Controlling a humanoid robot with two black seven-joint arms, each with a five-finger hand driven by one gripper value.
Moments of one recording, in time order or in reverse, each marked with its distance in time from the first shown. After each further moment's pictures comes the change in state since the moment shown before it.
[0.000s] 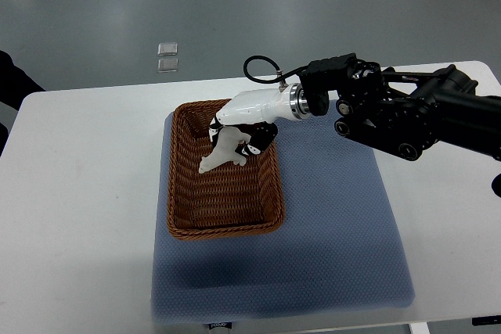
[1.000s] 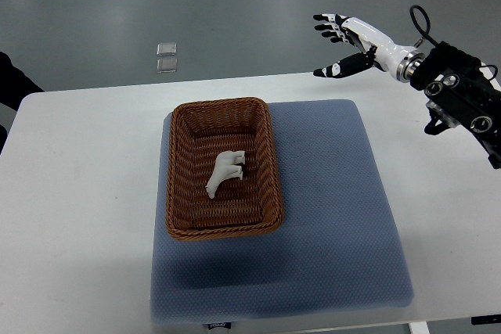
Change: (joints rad) left arm 0.000 0.000 0.000 0.000 0.000 0.000 0.000; right arm -0.368 -0.131 0.632 -0.250 0.560 -0.103 -0.105
